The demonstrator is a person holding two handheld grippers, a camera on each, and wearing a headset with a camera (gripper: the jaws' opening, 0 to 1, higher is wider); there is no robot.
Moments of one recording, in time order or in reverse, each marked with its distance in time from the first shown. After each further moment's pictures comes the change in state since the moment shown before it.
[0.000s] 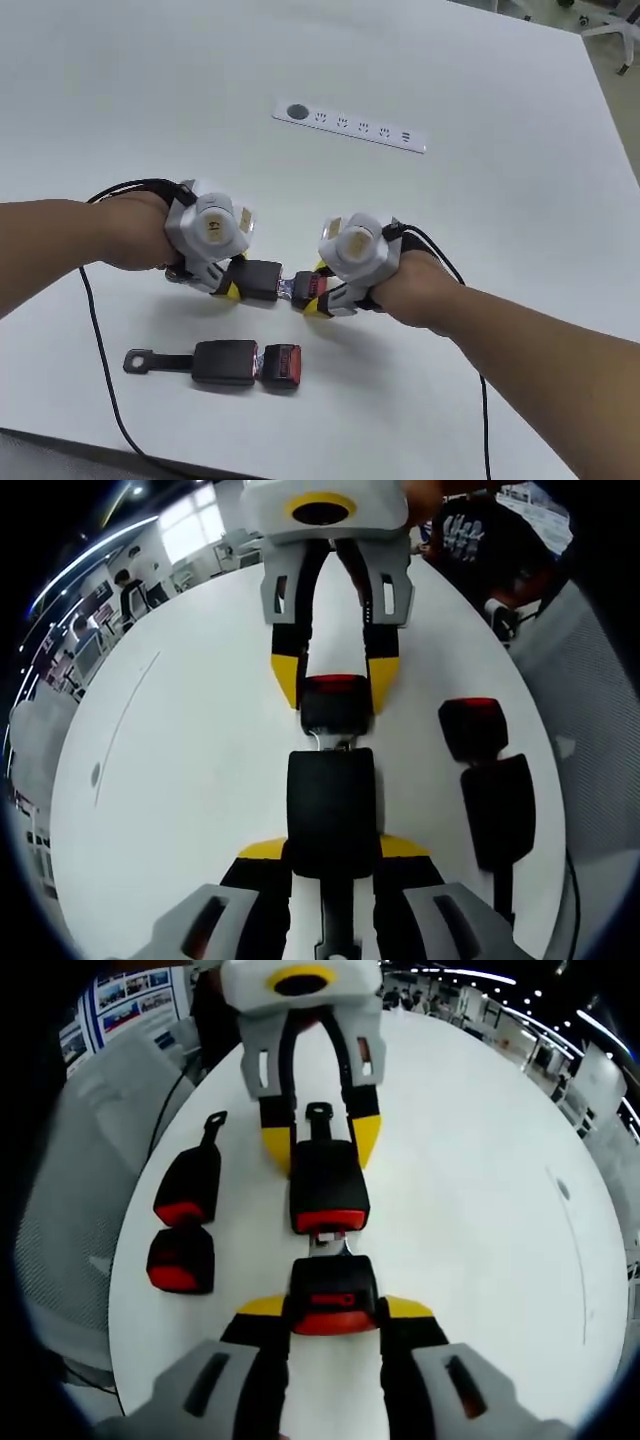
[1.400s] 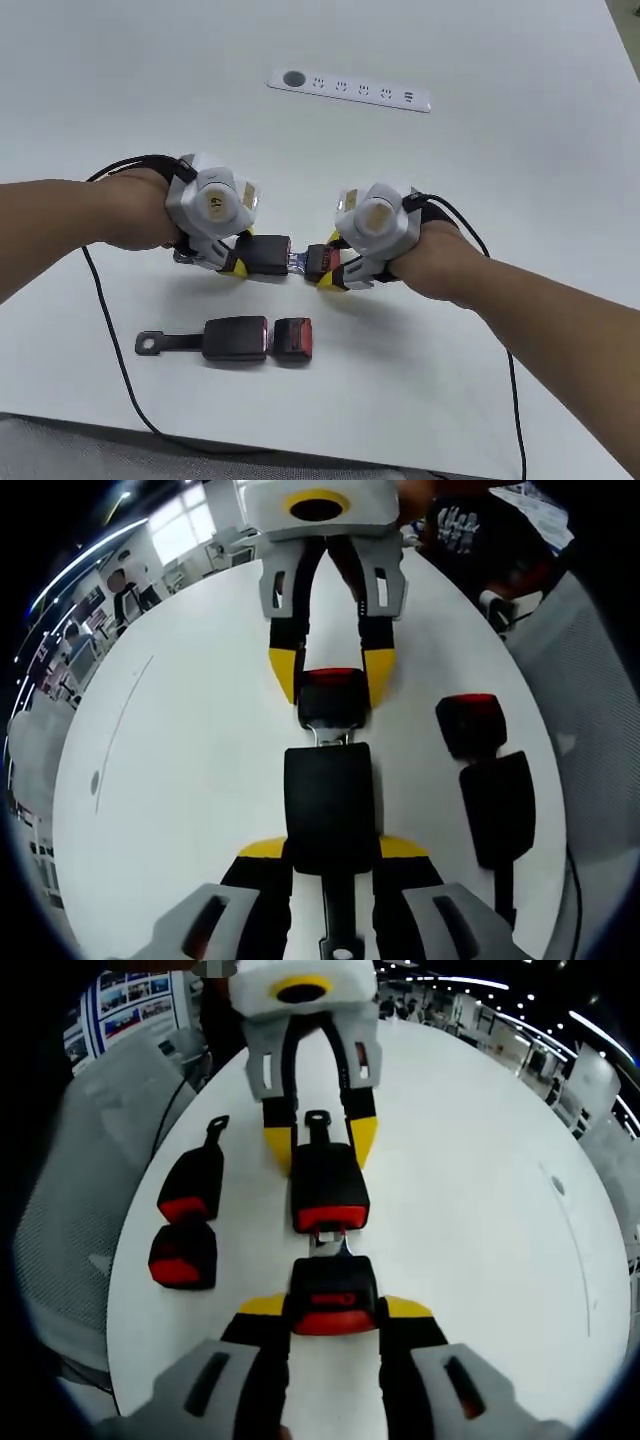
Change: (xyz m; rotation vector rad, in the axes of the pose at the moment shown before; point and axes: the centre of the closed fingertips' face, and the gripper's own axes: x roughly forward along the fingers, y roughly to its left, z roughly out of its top) left arm -0.001 -0.004 0.001 0.035 0.020 -0.006; right arm -0.001 0.003 0.000 0.014 -0.055 -0.009
